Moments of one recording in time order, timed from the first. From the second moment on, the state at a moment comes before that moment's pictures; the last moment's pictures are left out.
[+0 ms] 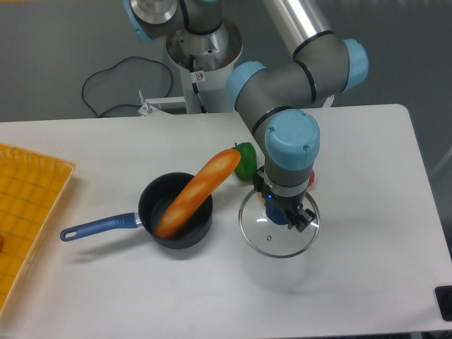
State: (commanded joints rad) arm 2.51 -2.02 -1.38 -1.31 1.61 1.30
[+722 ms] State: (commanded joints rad) arm 2.48 -1.98 -1.42 -1.32 1.61 1.28
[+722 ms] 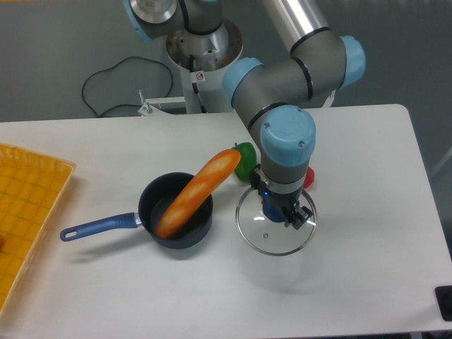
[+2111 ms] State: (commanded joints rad) arm 2.26 -1.87 -1.53 -1.32 1.62 1.06
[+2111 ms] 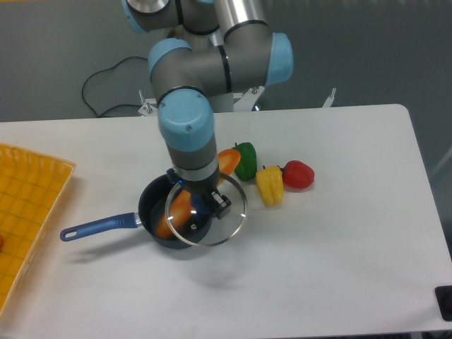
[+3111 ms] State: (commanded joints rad) arm 2.15 -1.88 -1.58 -1.32 1.74 0.98
